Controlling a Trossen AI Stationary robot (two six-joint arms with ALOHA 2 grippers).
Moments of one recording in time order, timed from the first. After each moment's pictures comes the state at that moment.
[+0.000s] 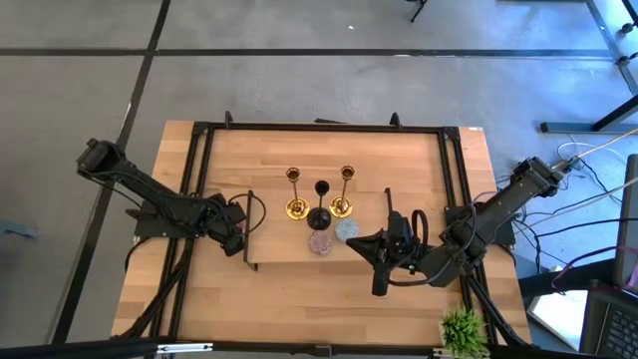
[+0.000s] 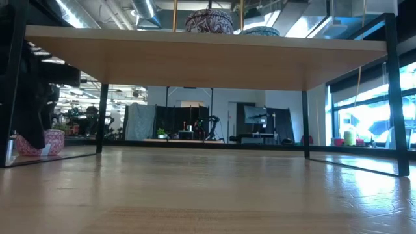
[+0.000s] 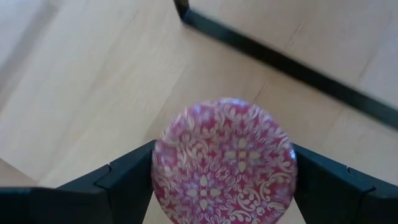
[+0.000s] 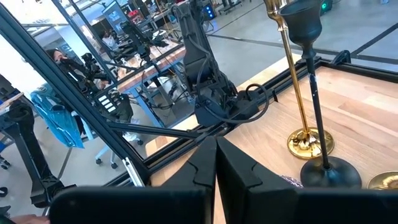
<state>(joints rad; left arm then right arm) -0.42 1.08 0.42 -0.69 -0.35 -0.92 0.69 1.45 1.33 -0.20 0.89 0.74</state>
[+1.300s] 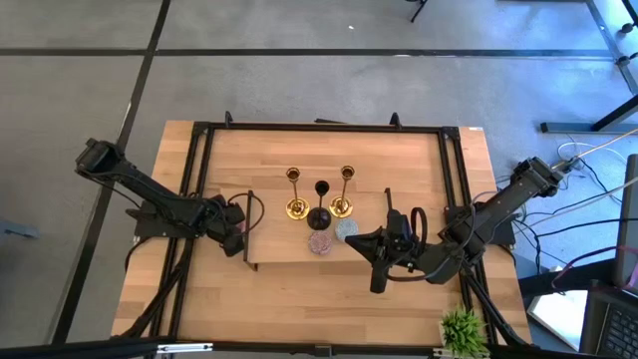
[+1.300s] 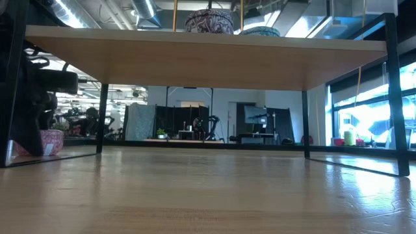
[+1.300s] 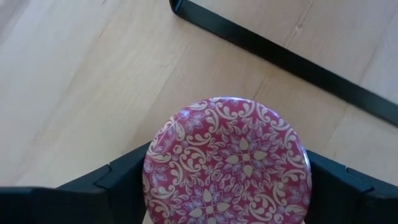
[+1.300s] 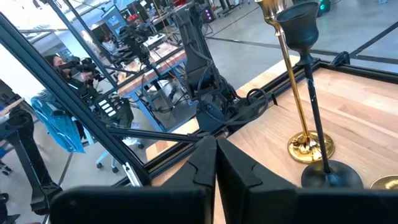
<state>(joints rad) -0.42 1.07 0.34 -0.58 -0.33 -0.92 0.67 1.45 1.33 -0.18 0.89 0.74</state>
